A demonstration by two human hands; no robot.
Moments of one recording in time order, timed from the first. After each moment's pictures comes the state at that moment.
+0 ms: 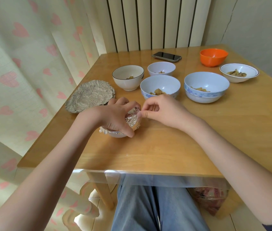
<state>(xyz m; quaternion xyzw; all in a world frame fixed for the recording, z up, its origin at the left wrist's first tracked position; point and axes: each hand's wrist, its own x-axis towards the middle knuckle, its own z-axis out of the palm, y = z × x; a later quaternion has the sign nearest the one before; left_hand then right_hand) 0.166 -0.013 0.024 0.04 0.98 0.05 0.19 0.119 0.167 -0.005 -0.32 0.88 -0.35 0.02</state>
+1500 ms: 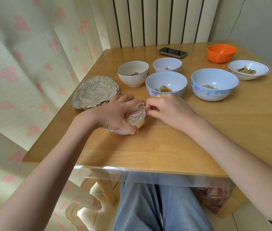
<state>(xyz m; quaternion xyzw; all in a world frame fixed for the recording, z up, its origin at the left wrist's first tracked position) 0.175 -0.033 0.013 0.07 0.98 0.13 0.14 0.118 0.159 -0.014 -0.41 0.88 -0.23 -0.11</state>
